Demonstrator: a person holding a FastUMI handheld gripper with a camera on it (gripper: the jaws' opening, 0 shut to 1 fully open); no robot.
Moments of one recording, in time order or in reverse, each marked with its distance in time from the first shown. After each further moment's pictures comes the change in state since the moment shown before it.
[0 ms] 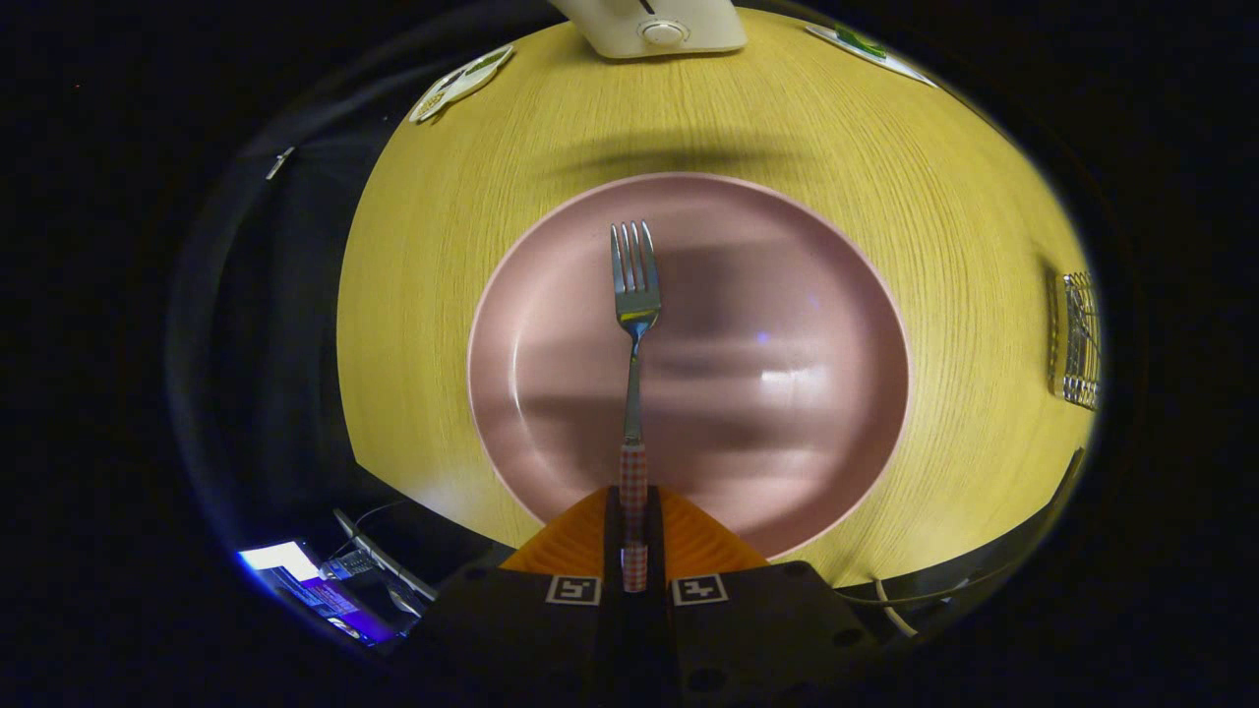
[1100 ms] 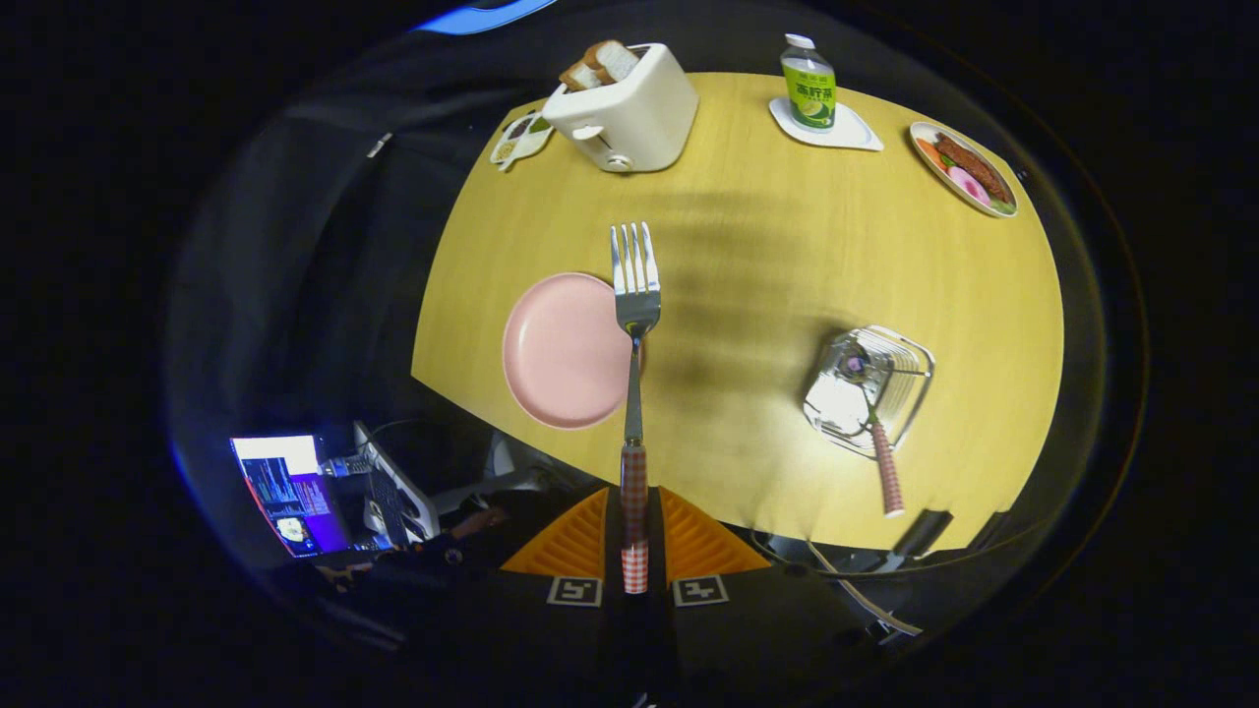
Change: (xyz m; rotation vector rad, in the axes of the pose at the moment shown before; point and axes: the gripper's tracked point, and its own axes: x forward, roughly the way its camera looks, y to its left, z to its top) arm -0.252 -0.161 0.008 -0.255 0.032 0.009
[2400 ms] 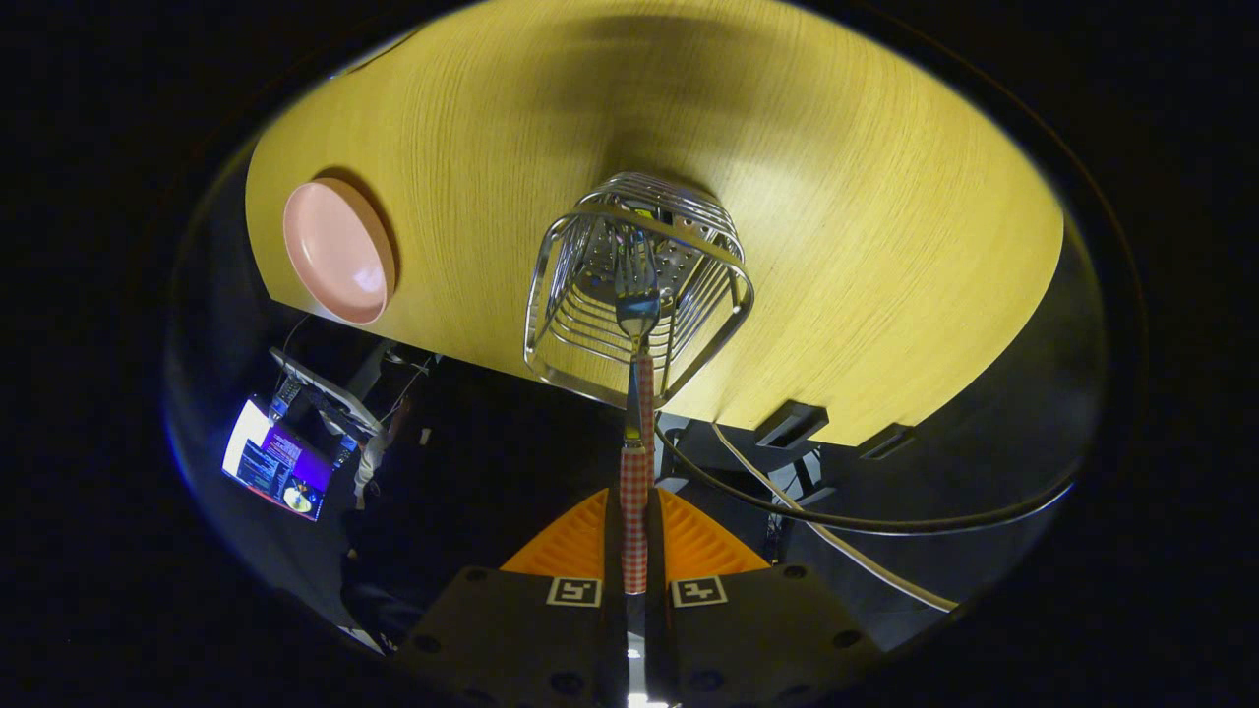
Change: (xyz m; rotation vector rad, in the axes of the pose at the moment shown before) arm 0.015 -0.142 -0.012 0.145 0.801 -0.177
